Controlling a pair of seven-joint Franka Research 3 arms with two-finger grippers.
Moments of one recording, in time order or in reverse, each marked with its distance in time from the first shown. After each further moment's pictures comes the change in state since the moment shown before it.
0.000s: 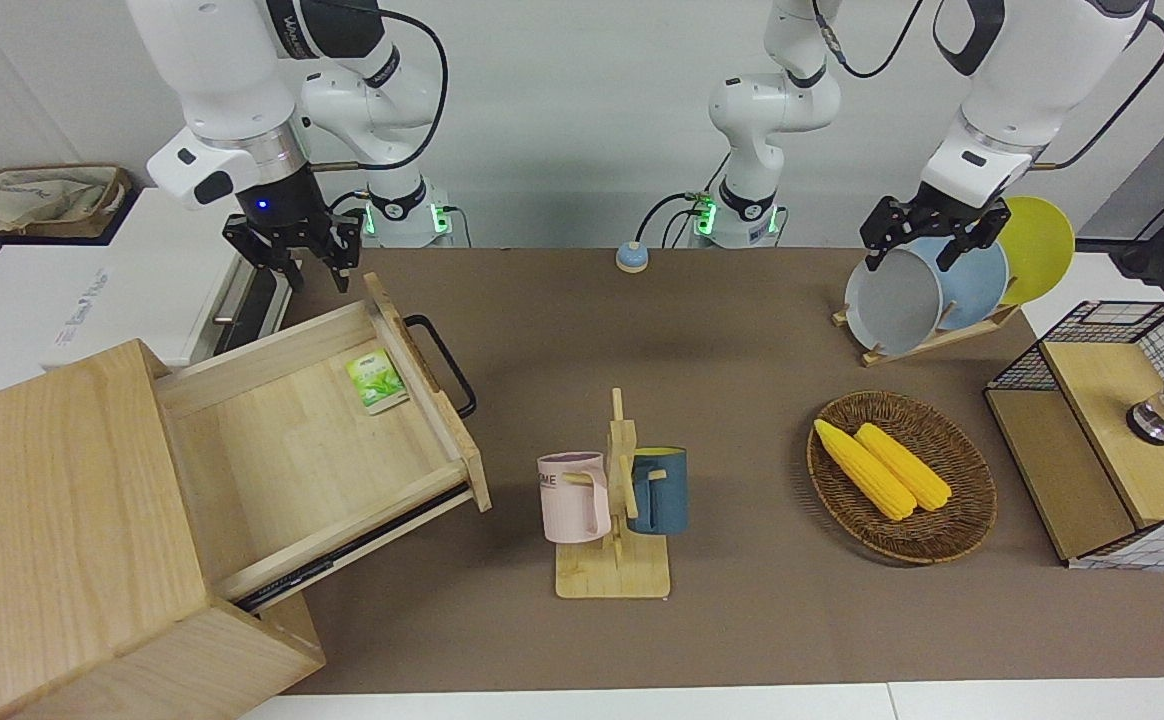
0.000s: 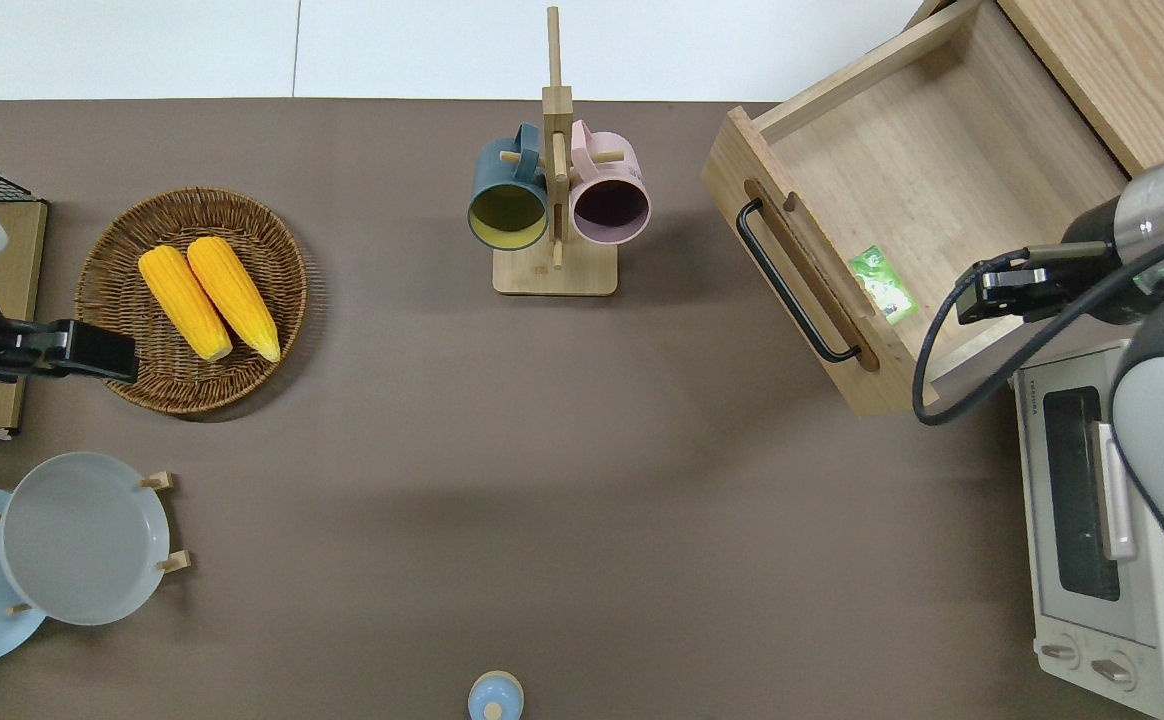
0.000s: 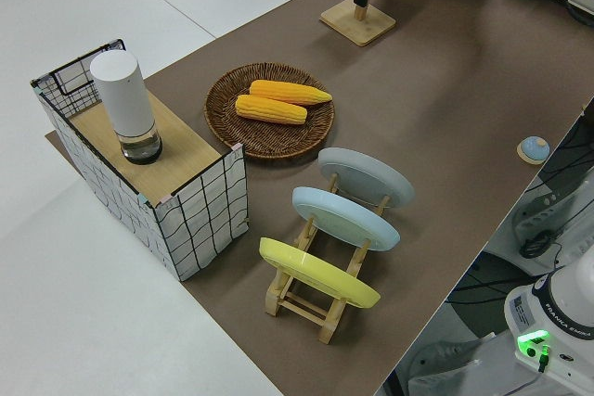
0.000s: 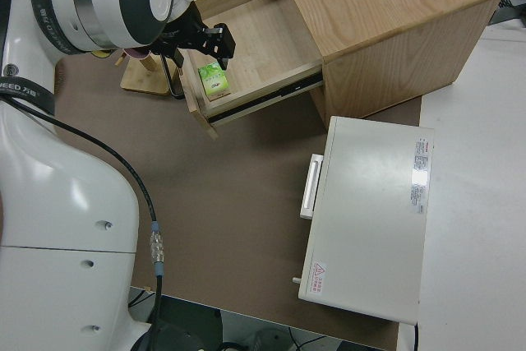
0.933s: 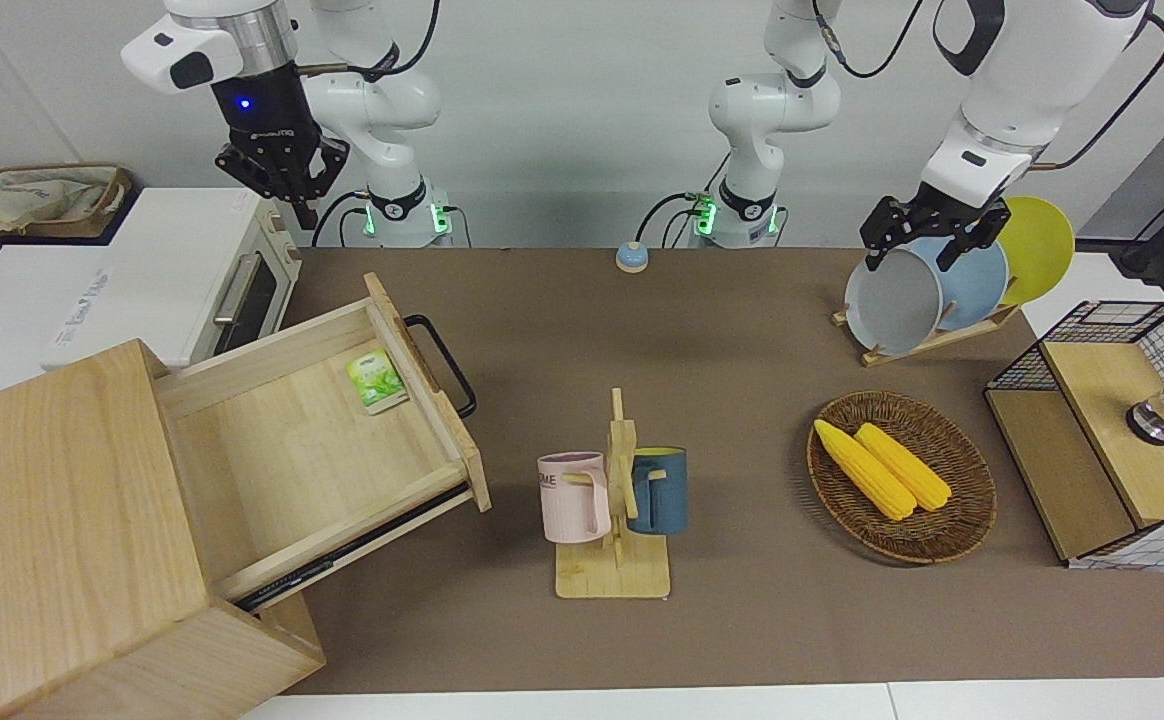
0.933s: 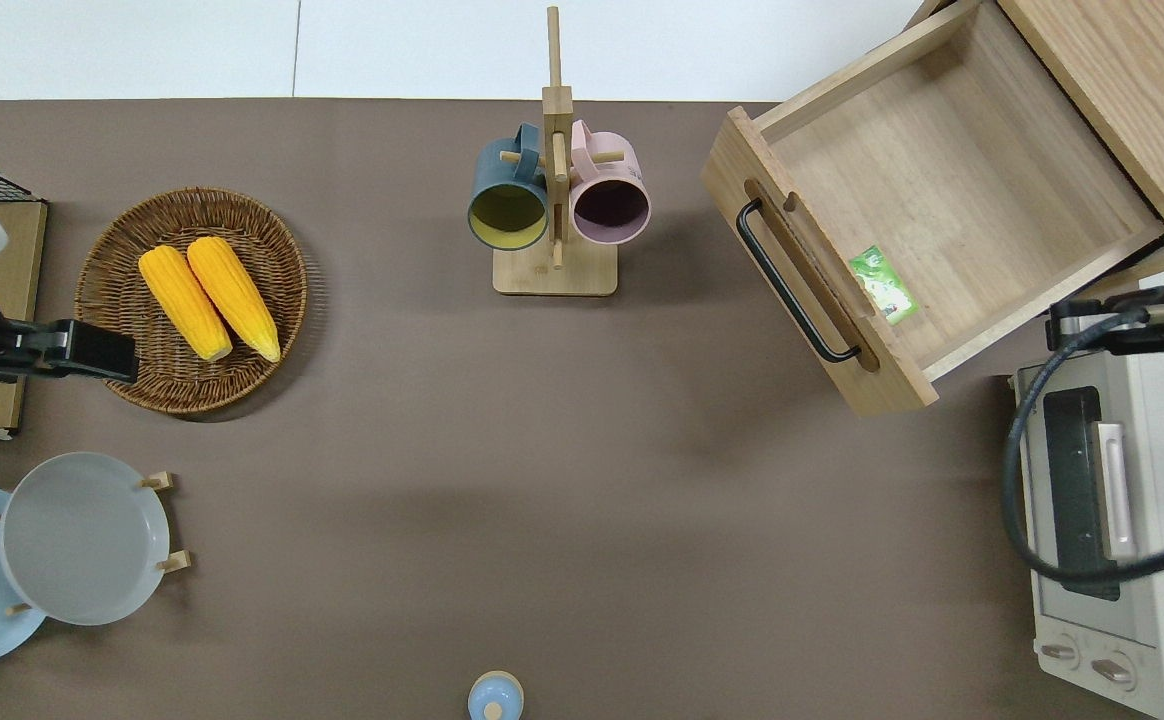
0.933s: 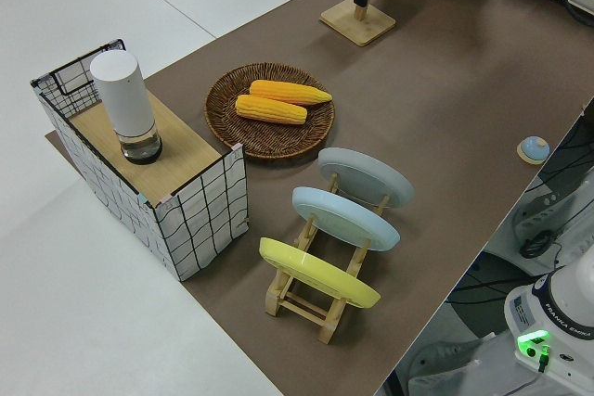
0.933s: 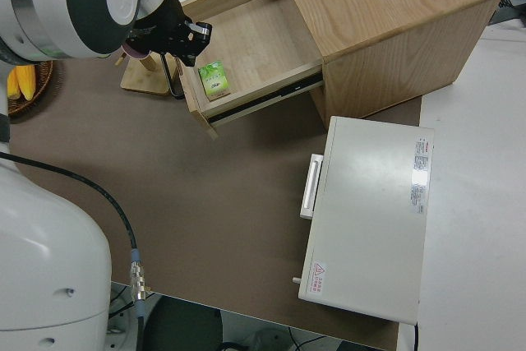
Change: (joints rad) left arm 0.000 0.000 0.000 0.000 0.000 0.000 0.000; right arm -0.103 -0.131 0.125 0.011 -0.001 -0.049 -0.002
